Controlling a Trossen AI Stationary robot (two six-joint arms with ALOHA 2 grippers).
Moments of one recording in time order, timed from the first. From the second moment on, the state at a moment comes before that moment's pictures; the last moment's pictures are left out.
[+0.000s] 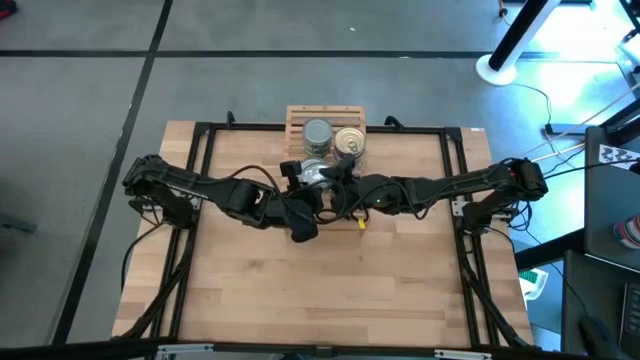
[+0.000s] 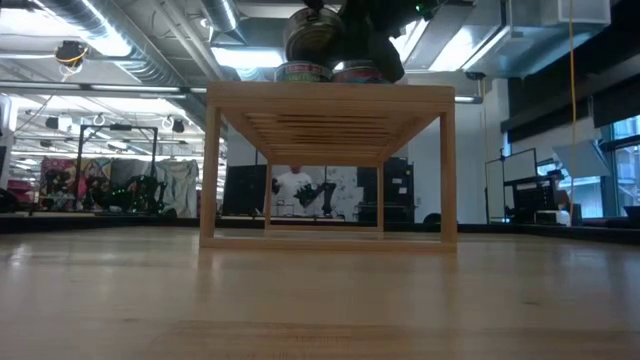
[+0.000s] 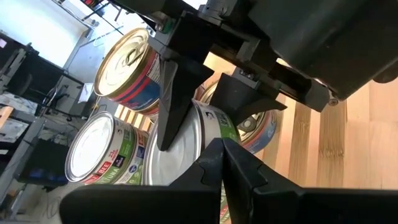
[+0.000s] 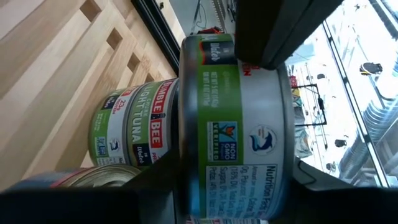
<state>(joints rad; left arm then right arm) -0.25 1.66 1.62 -0.81 -0.80 0.00 0.10 1.55 1.13 0.12 0.57 -1.13</state>
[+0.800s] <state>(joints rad) -0.23 1.70 1.62 -0.85 -0.81 0.01 0.10 1.55 1.13 0.12 0.56 -1.13</state>
